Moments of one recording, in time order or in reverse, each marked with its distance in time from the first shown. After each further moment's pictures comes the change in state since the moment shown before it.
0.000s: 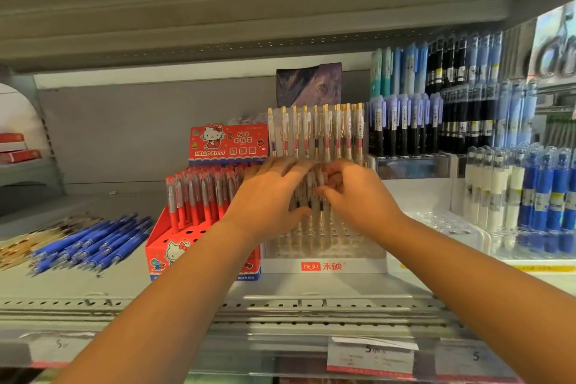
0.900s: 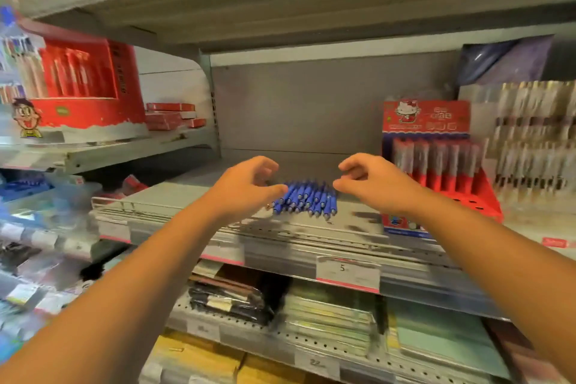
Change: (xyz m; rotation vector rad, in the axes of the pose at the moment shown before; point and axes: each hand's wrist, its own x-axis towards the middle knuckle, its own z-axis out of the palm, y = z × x) left_hand -0.237 -0.265 -0.160 -0.527 -0.165 -0.643; right_hand -0.013 -0.250 0.180 0.306 -0.404 -0.003
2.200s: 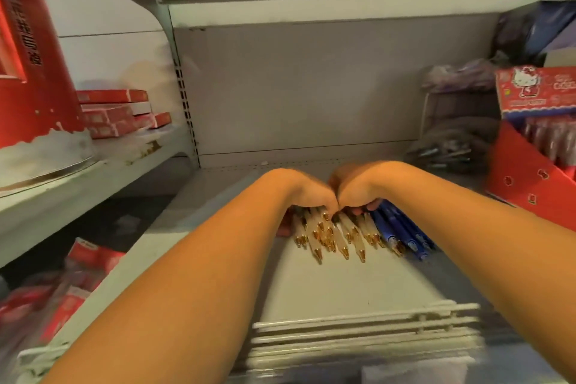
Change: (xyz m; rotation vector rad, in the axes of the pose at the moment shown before) left_hand 0.208 -0.149 -0.024 0.190 -0.889 -0.338; right_hand 0.231 -0.049 0.181 -0.586 -0.430 0.614
